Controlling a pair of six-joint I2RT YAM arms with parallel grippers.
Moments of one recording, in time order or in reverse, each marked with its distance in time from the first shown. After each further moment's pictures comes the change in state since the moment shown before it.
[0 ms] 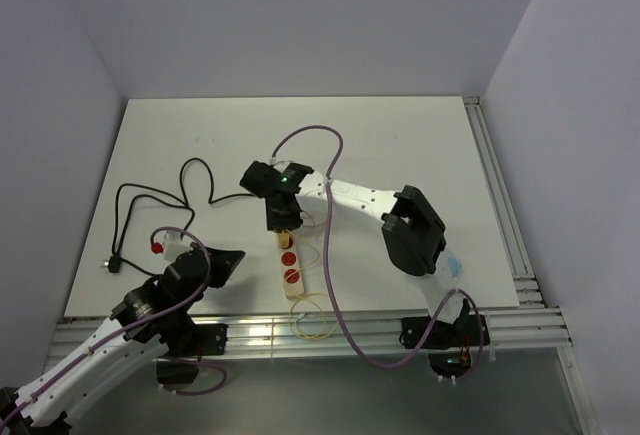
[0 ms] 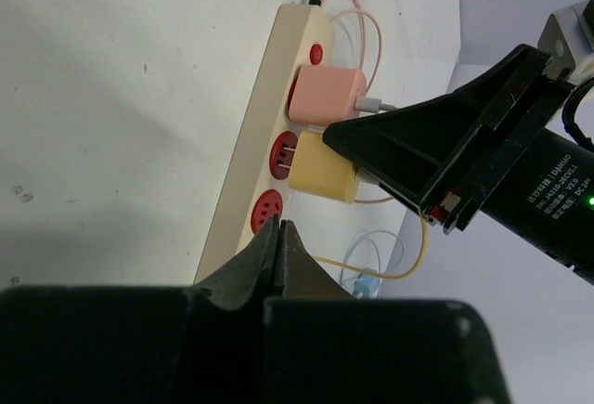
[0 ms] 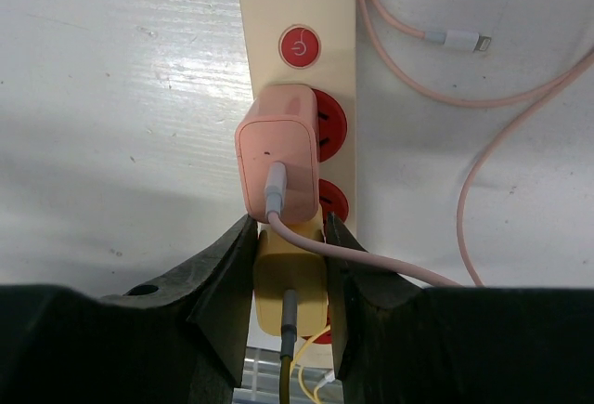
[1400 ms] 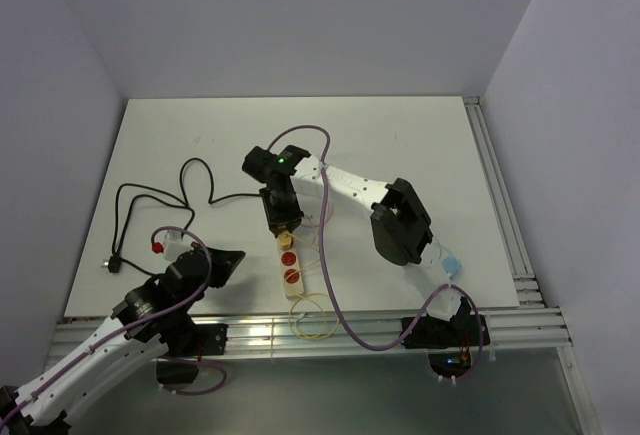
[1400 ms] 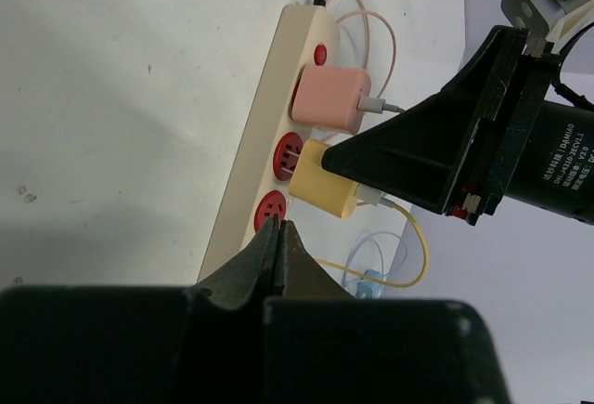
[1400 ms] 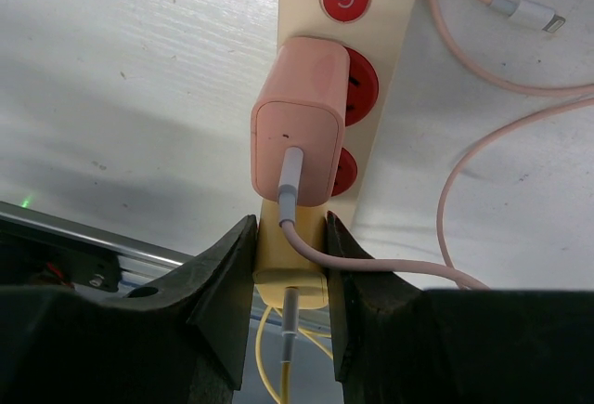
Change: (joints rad) left arm 0.000 0.015 0.000 0.005 -0.001 0.000; right arm -0.065 0.122 0.204 -0.200 -0.274 -0.203
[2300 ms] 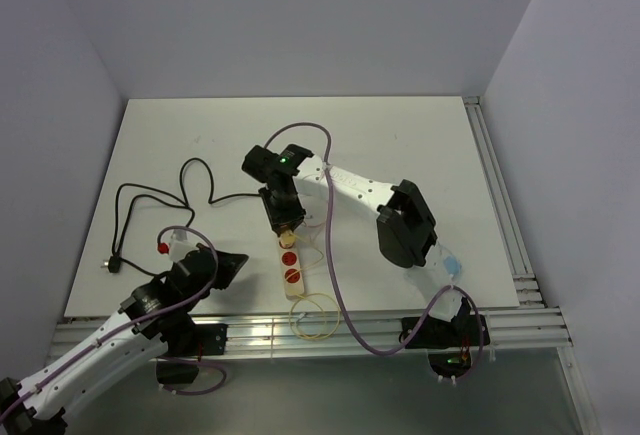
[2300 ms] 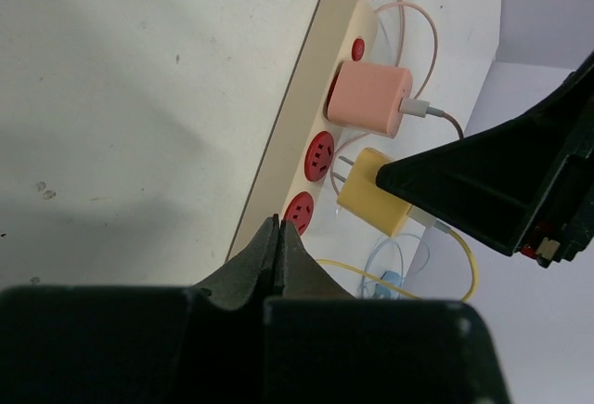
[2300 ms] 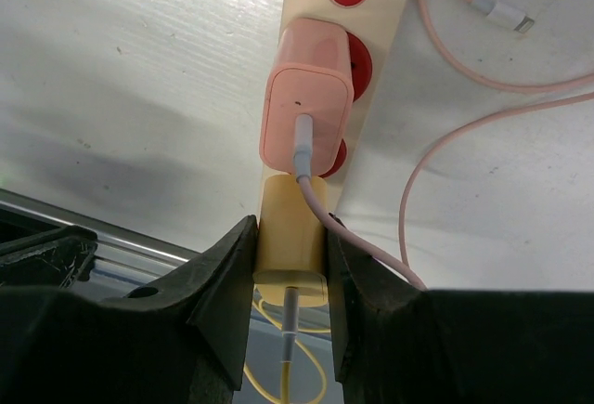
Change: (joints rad) left arm 0.001 0.078 -0.028 0.043 0.024 -0.018; right arm 0.013 -0.043 -0.008 -0.017 0.039 -0.071
